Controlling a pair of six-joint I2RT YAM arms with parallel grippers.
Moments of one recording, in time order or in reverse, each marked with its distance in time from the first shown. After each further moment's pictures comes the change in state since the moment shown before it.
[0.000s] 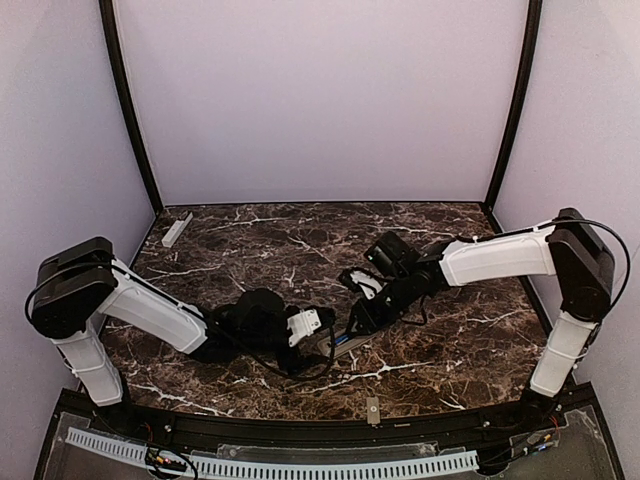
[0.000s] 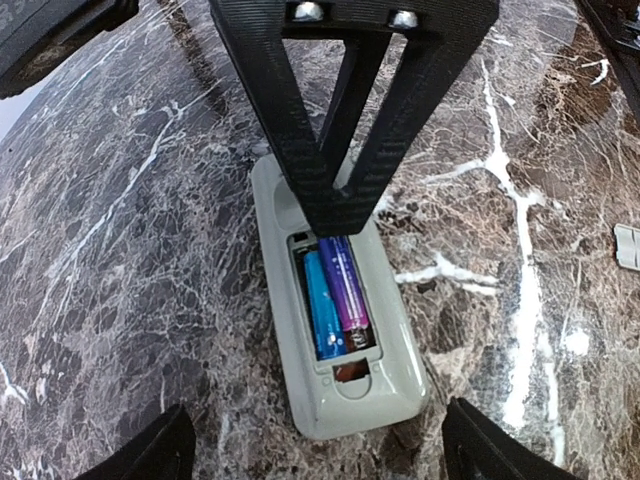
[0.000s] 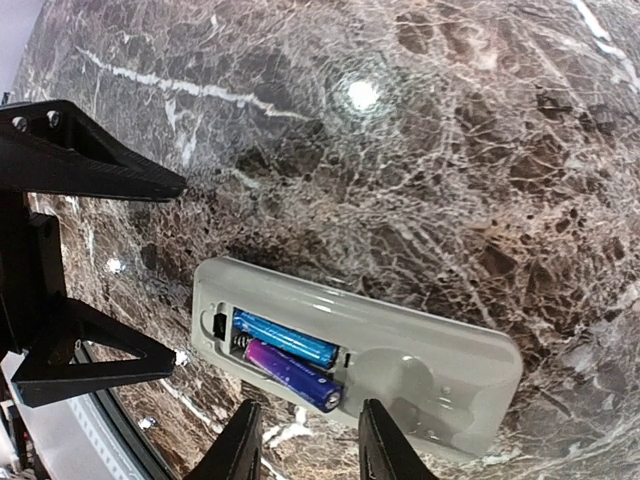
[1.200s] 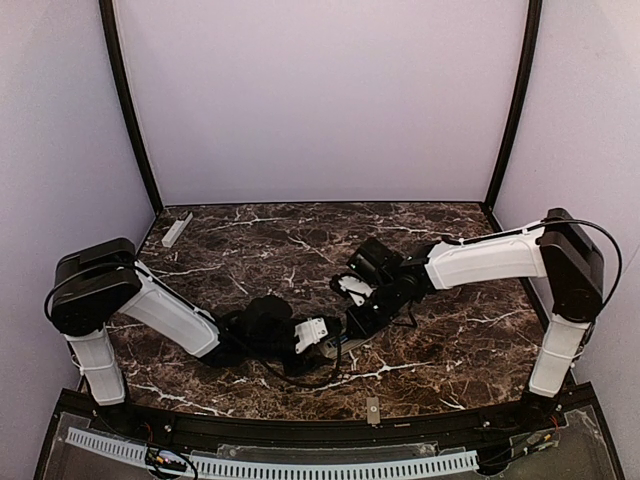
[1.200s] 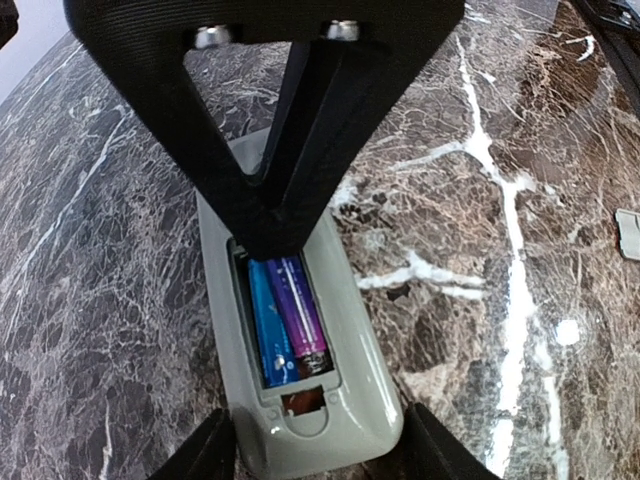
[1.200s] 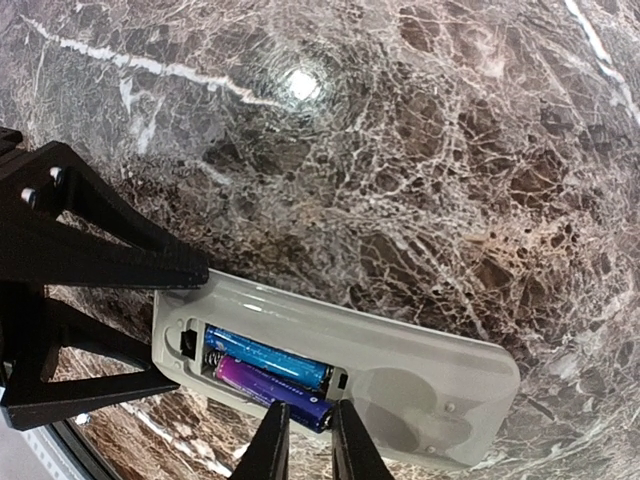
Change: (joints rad) left arm -0.014 0.109 0.018 0.072 0.047 0.015; right arm 0.093 0.051 0.084 -0.093 0.198 -0.037
